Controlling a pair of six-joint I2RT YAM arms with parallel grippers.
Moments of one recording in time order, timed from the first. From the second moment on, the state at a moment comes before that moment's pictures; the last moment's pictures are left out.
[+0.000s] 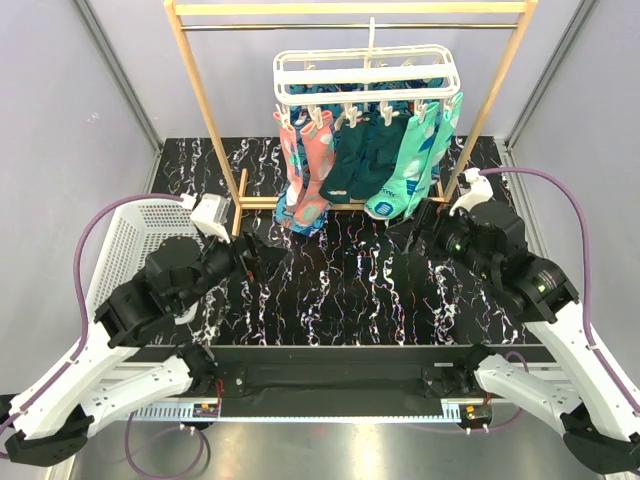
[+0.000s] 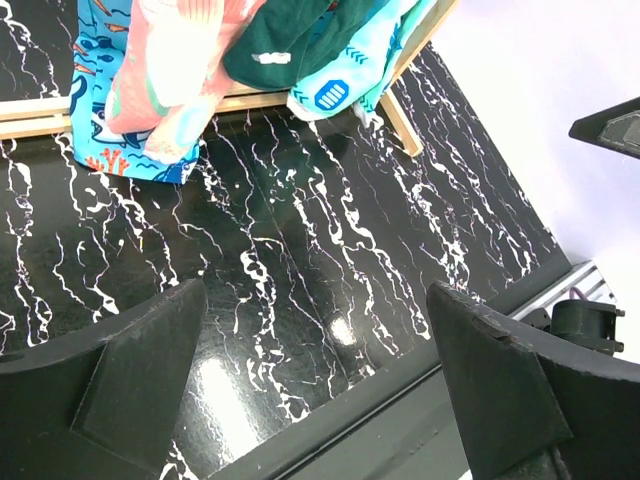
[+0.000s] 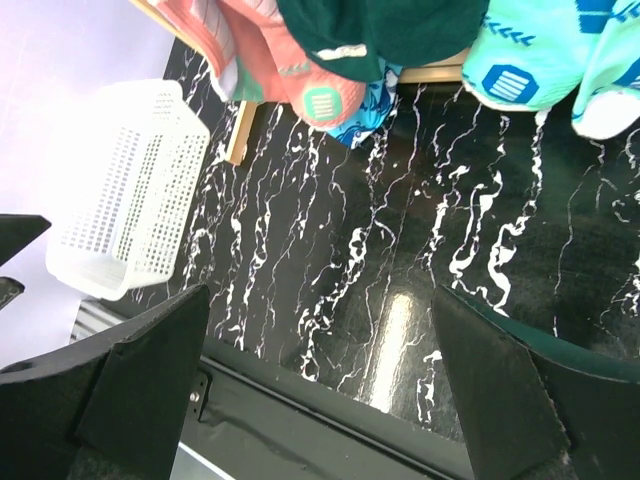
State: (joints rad) left arm -0.86 0.69 1.04 -0.63 -0.21 -0.51; right arm 0.60 0.85 1.20 -0.73 0.05 0.61
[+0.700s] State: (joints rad) left arm -0.60 0.91 1.01 -0.49 -0.20 -0.48; right arm 0.60 1.05 1.23 -0.66 0.01 0.51
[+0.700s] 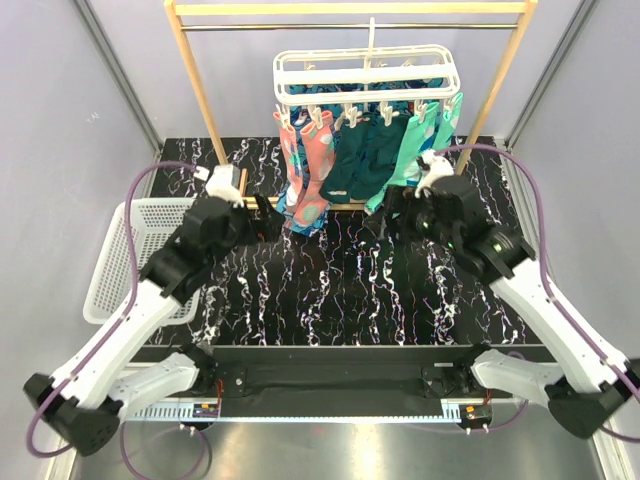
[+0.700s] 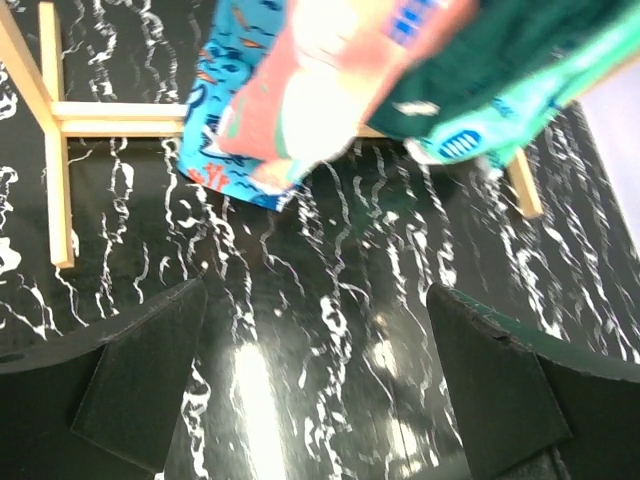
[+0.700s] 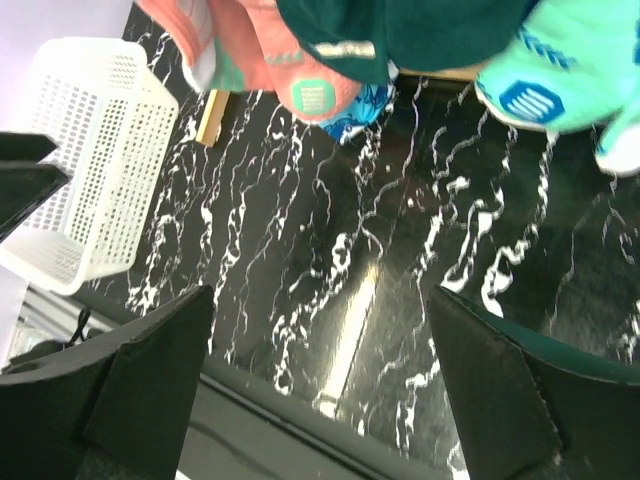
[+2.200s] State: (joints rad) left arm -0.68 1.09 0.84 0.15 -0.13 -0.32; right arm 0.71 1.58 1.96 -0.44 0.05 0.46
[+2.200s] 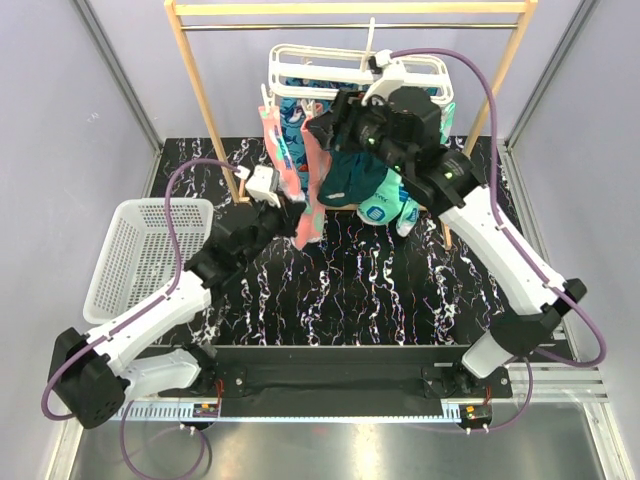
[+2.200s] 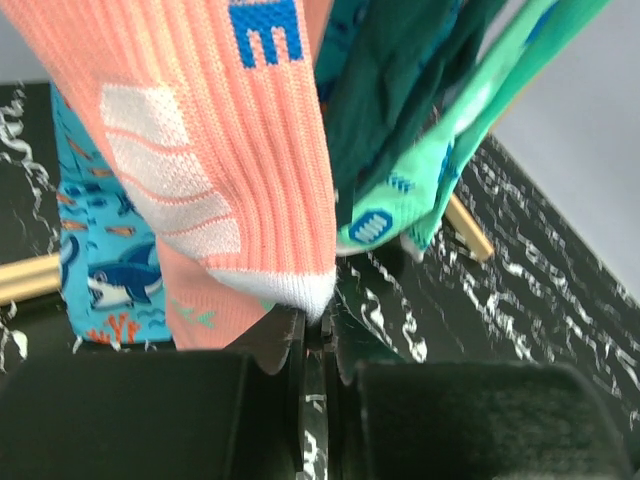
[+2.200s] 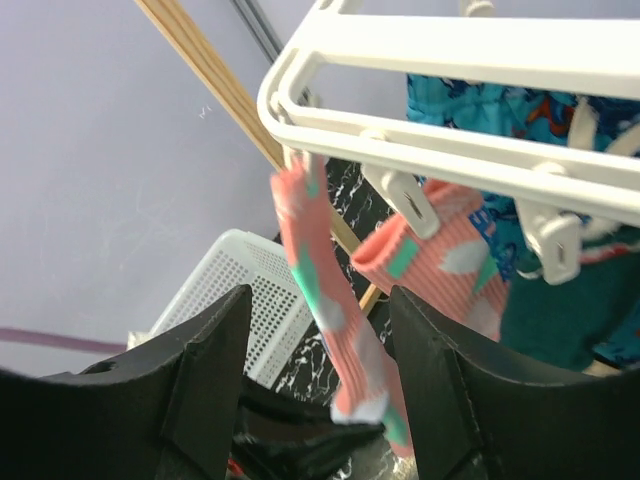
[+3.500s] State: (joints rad) left arm -0.80 1.03 0.74 0.11 -0.17 -0.32; right arm 0.84 1.89 2.31 -0.49 0.36 0.32
